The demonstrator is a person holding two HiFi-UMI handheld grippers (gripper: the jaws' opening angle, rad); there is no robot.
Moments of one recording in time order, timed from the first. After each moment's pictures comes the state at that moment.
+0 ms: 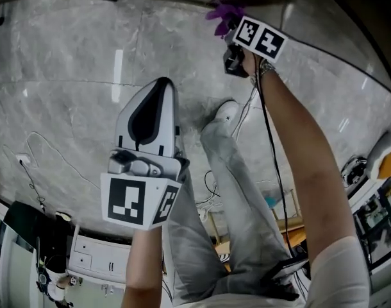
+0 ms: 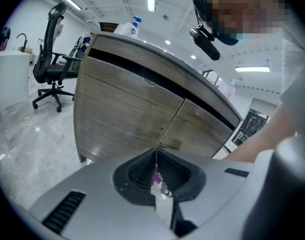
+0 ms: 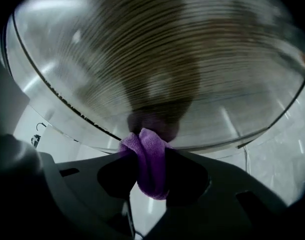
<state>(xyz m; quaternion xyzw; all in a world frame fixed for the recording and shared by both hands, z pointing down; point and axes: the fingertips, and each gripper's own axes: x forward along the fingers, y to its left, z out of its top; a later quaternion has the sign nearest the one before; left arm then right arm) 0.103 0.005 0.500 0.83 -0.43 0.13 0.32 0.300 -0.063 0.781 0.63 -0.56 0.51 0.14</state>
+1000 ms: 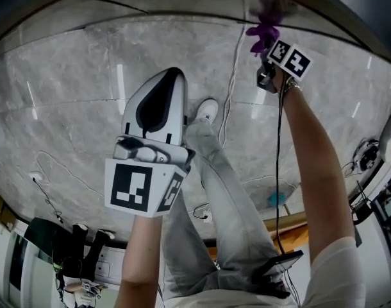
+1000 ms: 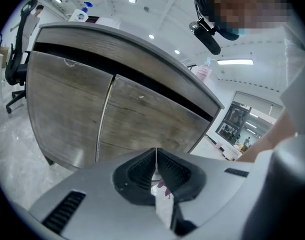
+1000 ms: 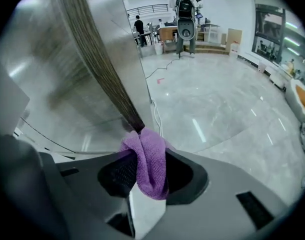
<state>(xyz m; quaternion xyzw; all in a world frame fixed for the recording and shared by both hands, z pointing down) 0.271 0.033 0.485 0.88 -0.35 0.14 0.30 0.558 0.085 0.773 0.72 -0.44 0.50 0.16</state>
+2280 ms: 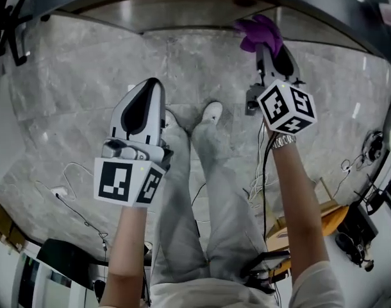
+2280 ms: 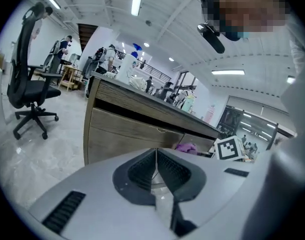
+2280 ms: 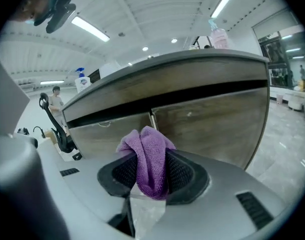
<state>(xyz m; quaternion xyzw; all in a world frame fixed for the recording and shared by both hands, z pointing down) -0.030 -0.068 0.389 0.90 -0.33 0.12 0.26 0.216 -0.041 0.466 0.77 -0.58 0.27 0.04</state>
